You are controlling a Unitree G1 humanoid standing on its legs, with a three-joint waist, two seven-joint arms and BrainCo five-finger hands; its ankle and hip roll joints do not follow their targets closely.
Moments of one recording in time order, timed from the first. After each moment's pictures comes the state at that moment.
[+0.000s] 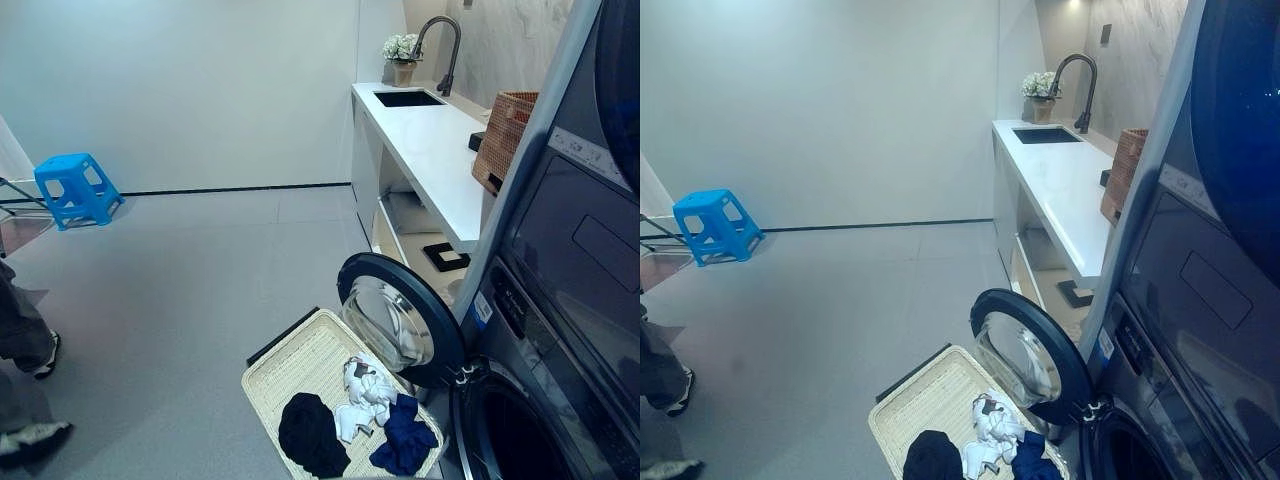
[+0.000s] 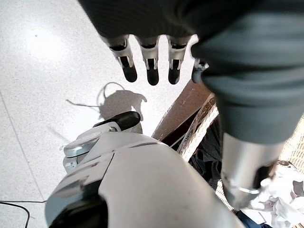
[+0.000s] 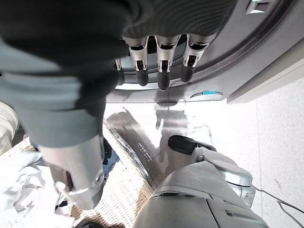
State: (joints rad) left arm 0.03 0.28 -0.26 1.28 -0.09 -0.12 -0.14; right arm -0.02 -0.31 0.21 1.35 0.17 0.03 0.06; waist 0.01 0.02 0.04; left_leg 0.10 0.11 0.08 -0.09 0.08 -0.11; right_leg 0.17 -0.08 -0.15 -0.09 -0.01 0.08
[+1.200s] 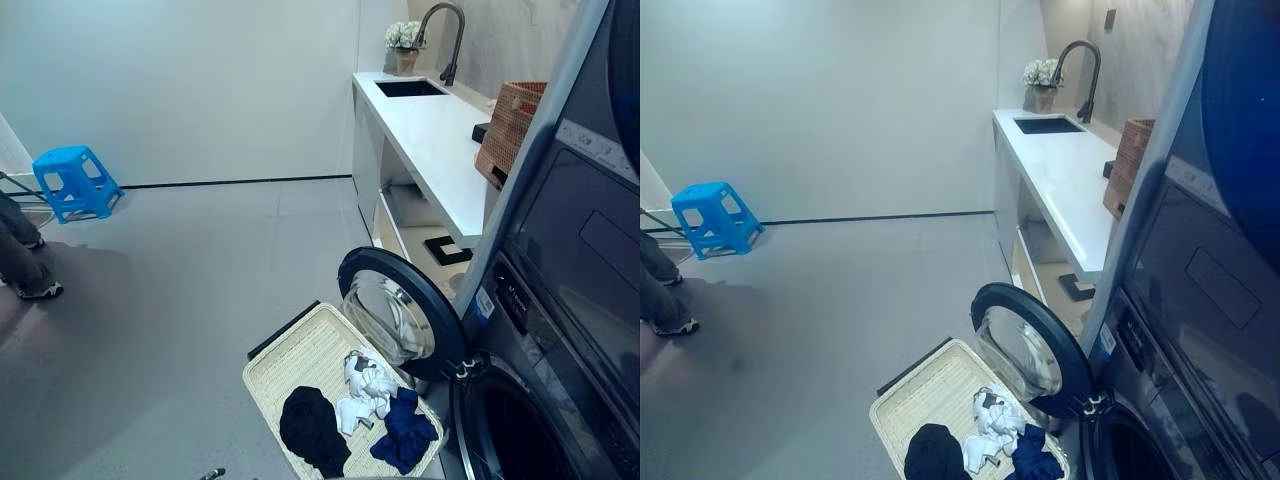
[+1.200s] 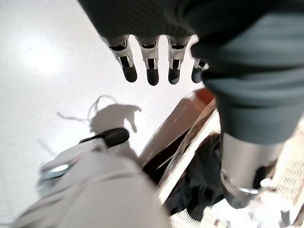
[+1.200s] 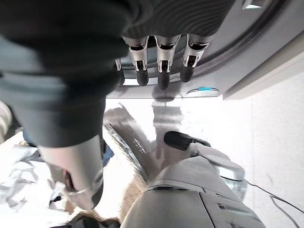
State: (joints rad) left arm -0.02 0.28 -0.25 1.23 -0.23 -0.24 0.02; right arm -0.06 -0.33 0.24 1.34 0.20 0.02 0.08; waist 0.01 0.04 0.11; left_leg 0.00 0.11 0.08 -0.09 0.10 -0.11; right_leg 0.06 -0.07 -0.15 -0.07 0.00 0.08
